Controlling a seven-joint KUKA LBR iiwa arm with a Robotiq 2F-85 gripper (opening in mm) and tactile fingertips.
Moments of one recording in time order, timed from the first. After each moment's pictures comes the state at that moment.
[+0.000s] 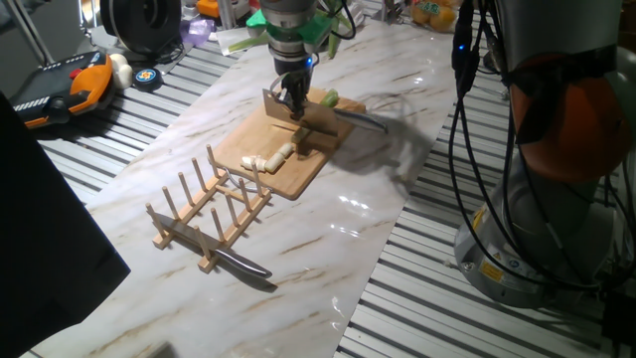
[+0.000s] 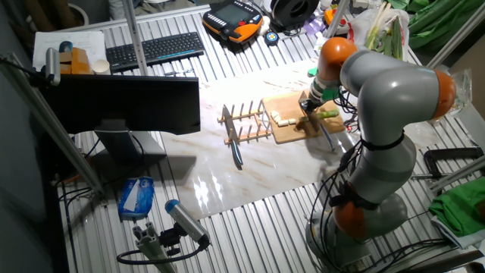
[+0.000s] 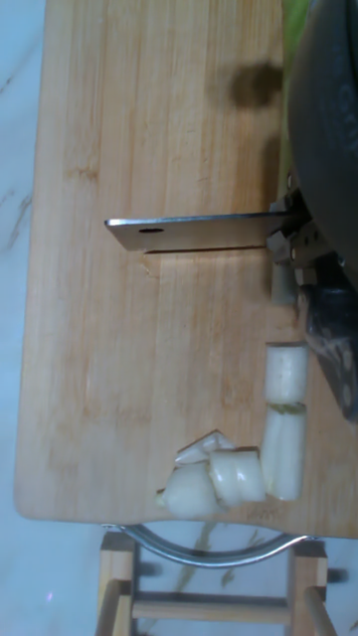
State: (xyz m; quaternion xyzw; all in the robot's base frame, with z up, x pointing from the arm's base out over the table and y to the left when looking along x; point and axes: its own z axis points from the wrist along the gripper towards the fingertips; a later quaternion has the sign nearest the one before) arm 0.509 -0.108 0.091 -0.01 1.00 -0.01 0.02
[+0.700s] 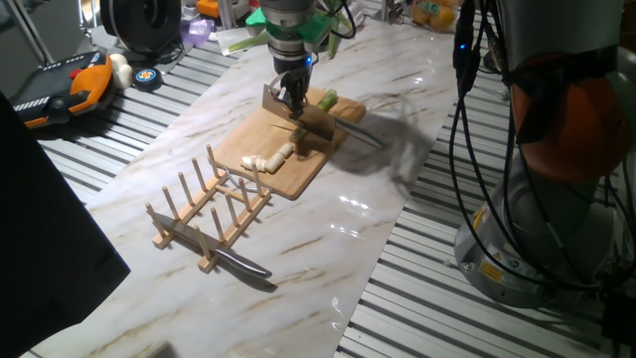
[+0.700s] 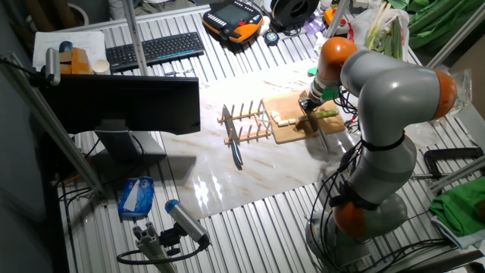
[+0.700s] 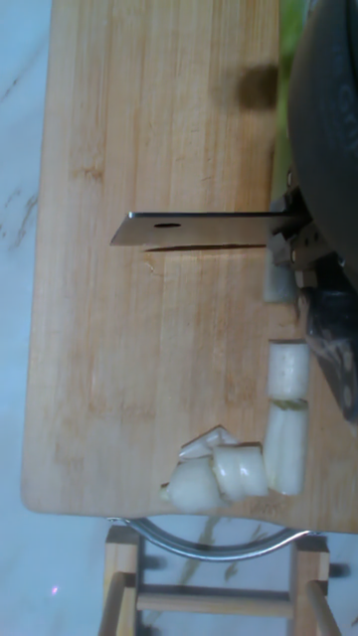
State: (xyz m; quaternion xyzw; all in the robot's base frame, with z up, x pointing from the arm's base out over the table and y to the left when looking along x) arm 0.509 -0.108 0.095 -0.01 1.00 -0.01 0.03
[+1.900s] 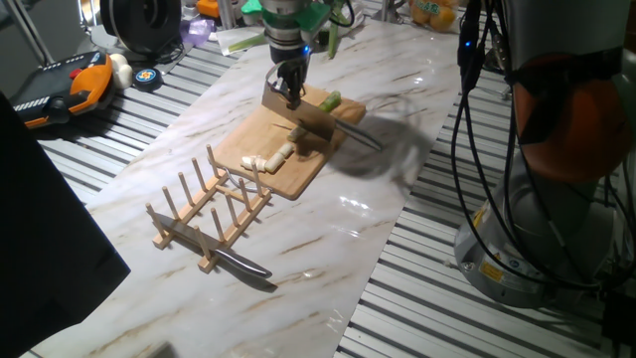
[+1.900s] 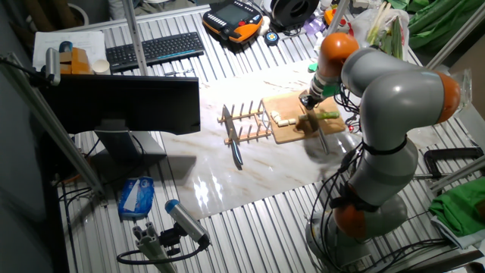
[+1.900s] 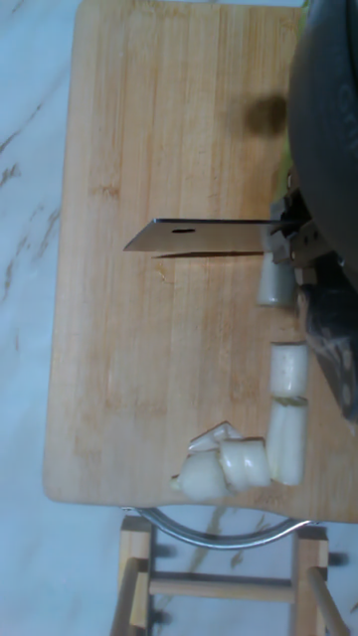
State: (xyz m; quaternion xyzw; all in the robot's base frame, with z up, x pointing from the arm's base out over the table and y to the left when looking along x) arm 0.514 -0.107 0.118 -0.01 1.00 -0.03 0.03
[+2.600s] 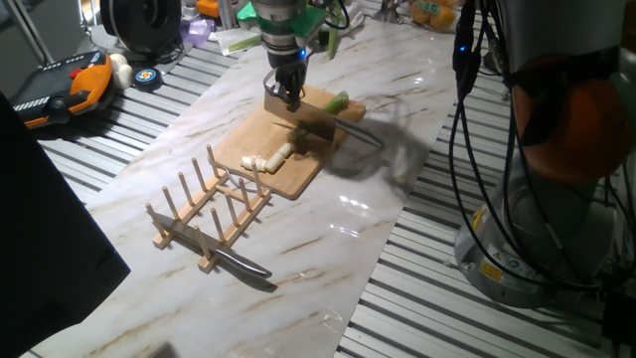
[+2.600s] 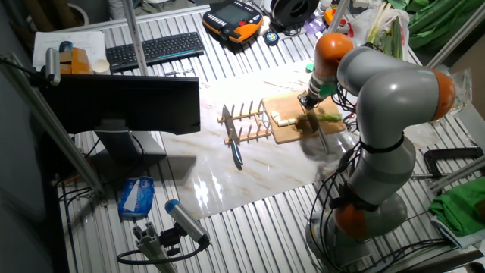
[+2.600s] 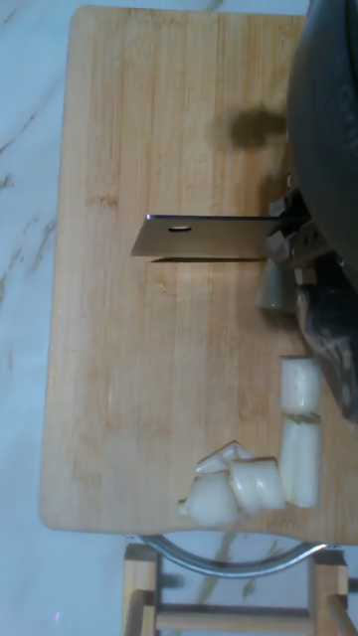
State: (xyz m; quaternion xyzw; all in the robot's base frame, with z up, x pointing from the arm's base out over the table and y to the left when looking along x) arm 0.518 -0.116 0.108 0.01 1.00 -0.04 0.02
